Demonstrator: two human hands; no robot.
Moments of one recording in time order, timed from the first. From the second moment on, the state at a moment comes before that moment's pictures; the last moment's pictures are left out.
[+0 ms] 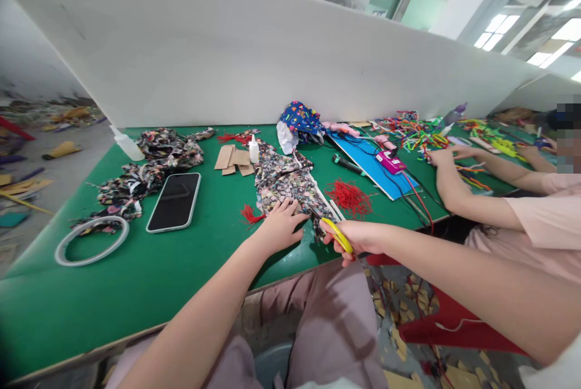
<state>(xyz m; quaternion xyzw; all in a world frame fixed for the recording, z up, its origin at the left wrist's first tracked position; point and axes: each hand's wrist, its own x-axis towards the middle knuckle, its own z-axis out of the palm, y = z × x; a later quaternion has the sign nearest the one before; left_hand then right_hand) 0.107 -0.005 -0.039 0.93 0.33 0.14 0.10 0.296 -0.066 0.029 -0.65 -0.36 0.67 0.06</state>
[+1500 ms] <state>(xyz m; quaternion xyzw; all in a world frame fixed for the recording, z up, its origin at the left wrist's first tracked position) 0.109 -0.006 -0.036 0.93 0.33 0.13 0.10 0.290 -0.065 0.019 -0.72 -0.40 0.57 0.03</state>
